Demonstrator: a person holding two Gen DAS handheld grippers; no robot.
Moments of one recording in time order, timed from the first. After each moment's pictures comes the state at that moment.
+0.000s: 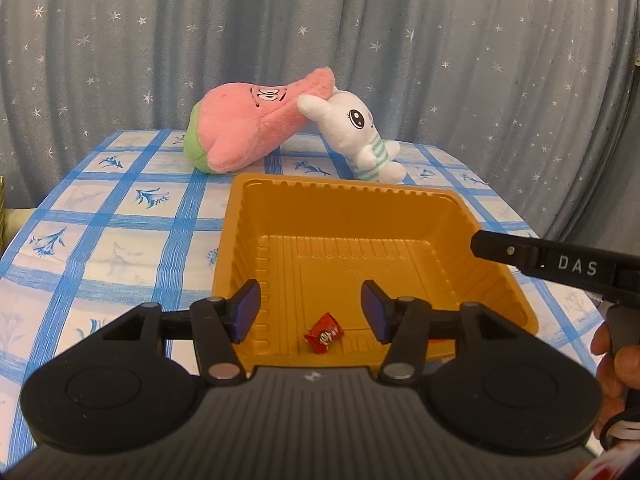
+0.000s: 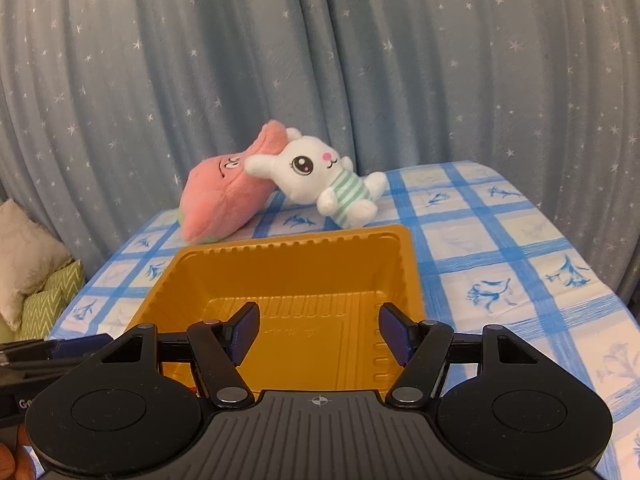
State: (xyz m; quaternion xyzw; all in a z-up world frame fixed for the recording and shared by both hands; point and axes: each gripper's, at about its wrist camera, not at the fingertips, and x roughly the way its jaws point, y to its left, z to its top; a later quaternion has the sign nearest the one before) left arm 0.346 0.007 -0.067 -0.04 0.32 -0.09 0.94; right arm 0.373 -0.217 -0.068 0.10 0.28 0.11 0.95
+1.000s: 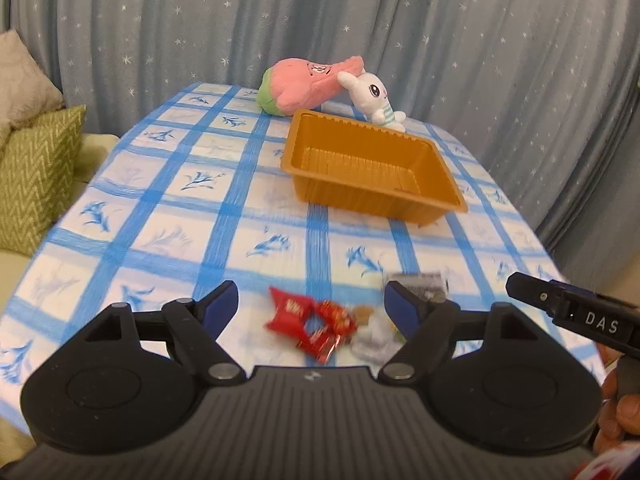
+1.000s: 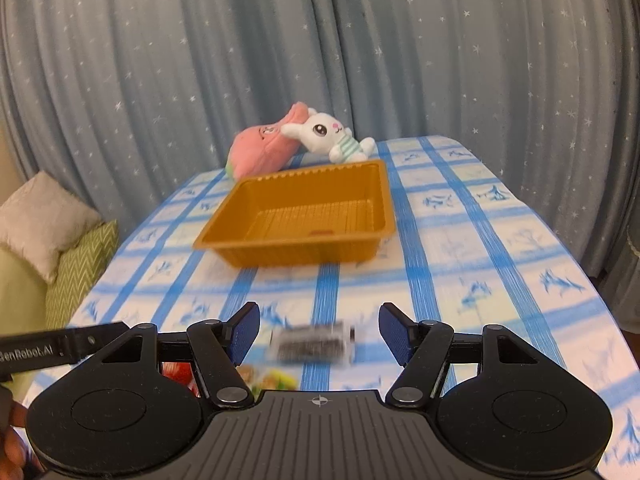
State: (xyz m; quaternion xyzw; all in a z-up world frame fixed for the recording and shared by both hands) left arm 0.108 0.032 -0.031 -0.08 0.35 -0.03 0.93; right arm 0.131 -0.217 -0.040 0.09 0.31 0.12 0.94
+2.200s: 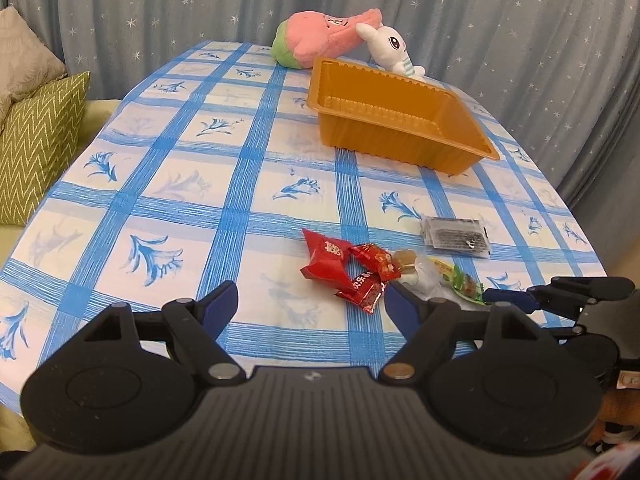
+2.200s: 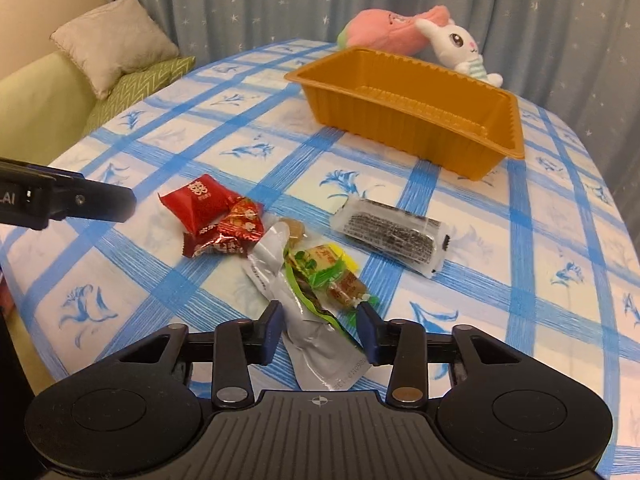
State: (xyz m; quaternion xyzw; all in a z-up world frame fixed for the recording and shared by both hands) left arm 0.113 0.052 -0.081 -0.08 0.40 -0.02 0.91; right arm 0.153 -0.155 -0.130 -0.10 0.40 0.25 0.87
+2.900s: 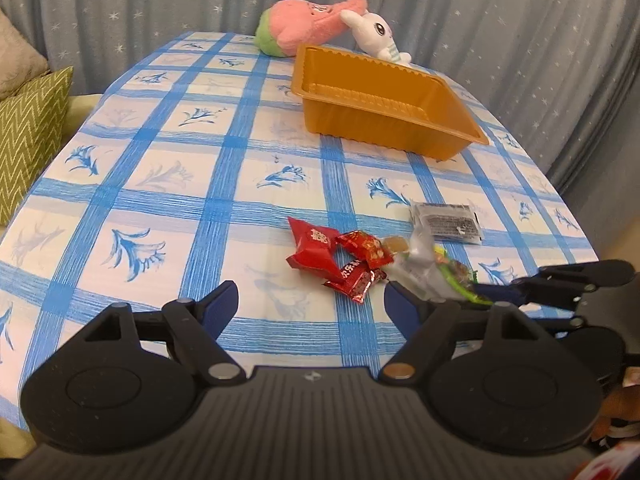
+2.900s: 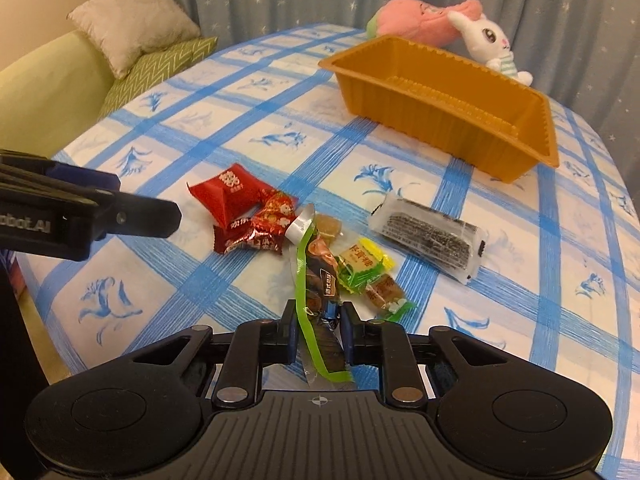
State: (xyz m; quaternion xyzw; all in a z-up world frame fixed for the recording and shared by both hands) left arm 0.117 0.046 -0.089 -0.07 0.41 -0.05 0.91; right arm 0.150 -0.140 -0.124 -0.11 0.41 0.26 0.87
